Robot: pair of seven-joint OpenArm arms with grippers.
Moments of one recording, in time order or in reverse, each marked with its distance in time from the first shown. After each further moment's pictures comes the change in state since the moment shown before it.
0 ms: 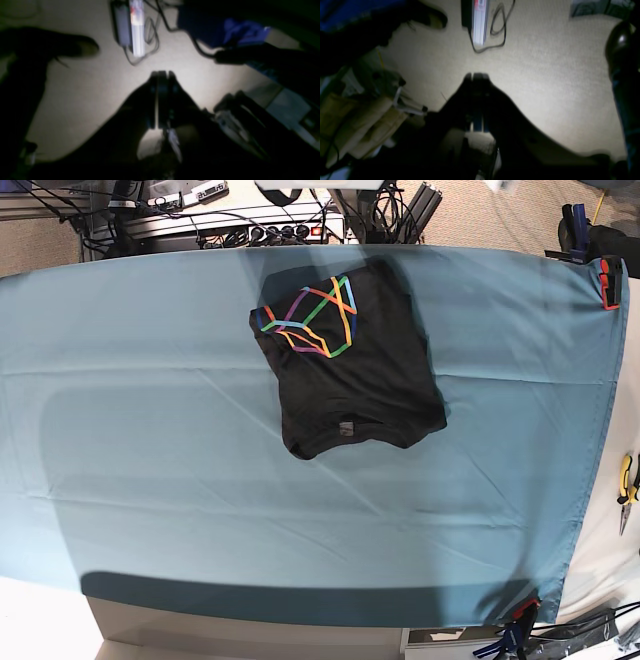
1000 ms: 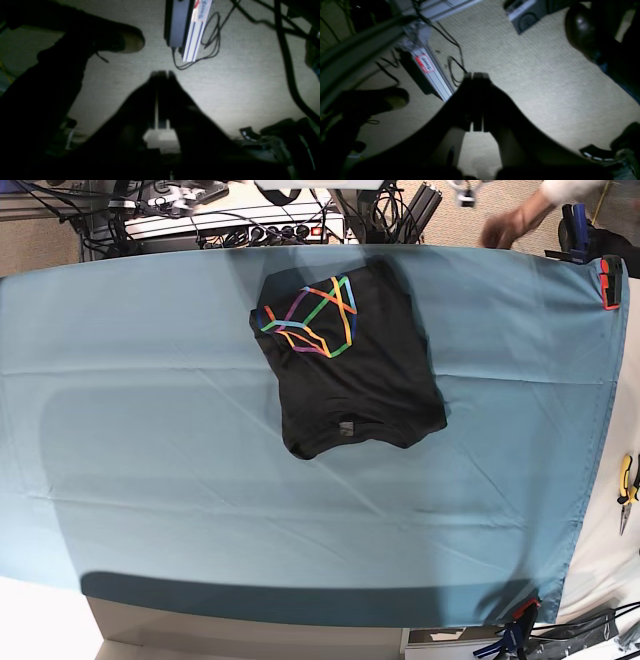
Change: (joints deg) left arm -41.8 0.1 18.5 -78.4 24.2 17.8 -40.4; right arm 40.4 -5.4 -6.4 -73.2 -16.9 -26.9 48.4
